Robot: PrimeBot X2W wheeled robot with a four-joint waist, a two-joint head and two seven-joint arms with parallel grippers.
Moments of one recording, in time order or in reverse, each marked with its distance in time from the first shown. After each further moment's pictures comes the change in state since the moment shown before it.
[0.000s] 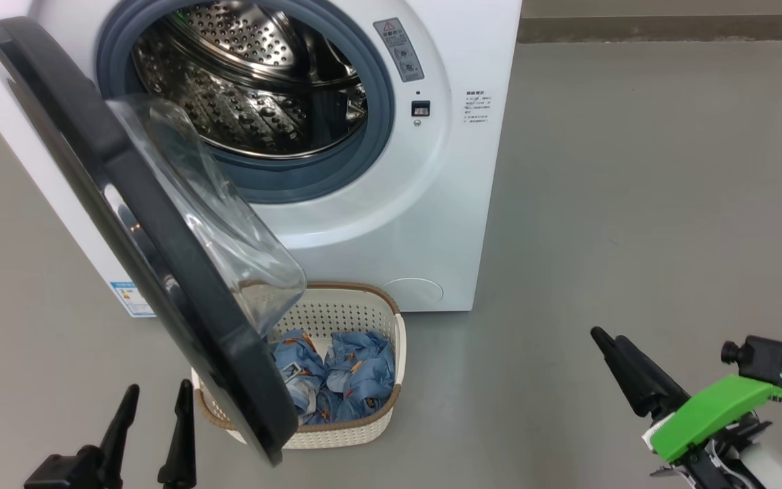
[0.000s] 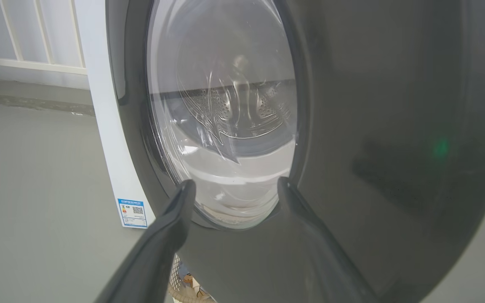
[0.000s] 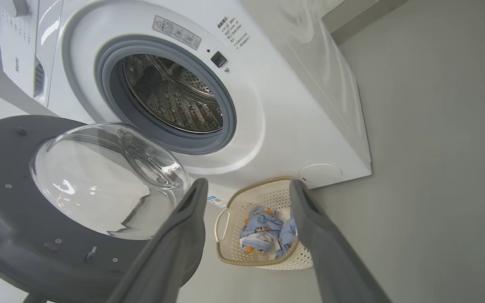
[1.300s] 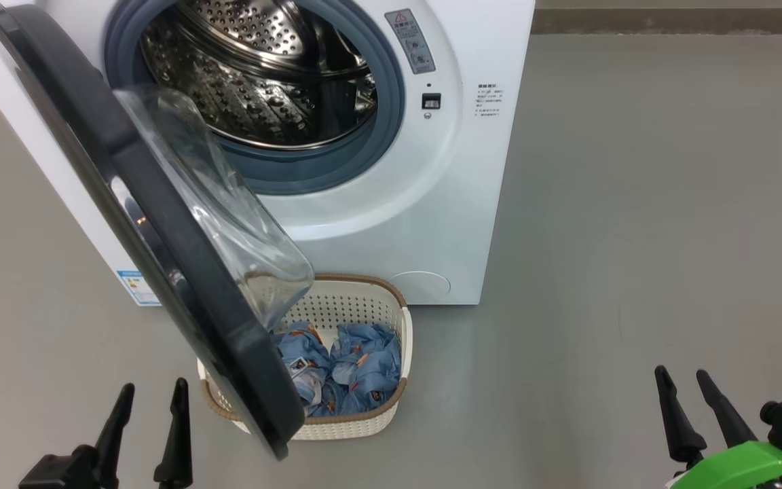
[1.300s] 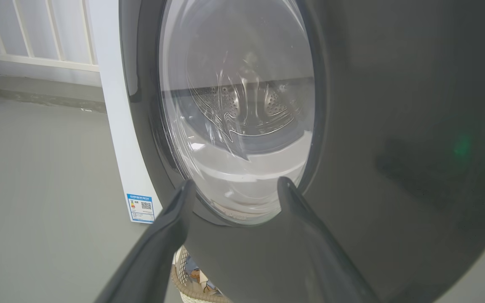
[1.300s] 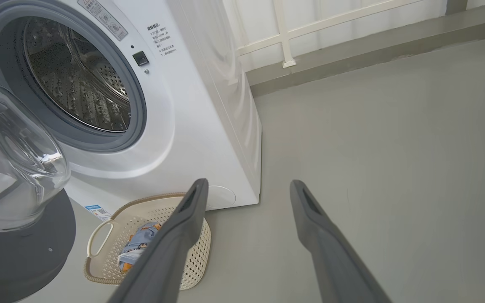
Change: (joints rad) left arm 0.000 -0.001 0.012 -0.003 0.002 0.000 0.000; right arm 0.177 0.244 -0.484 0.075 -0.792 0.000 -0.150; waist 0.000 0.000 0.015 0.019
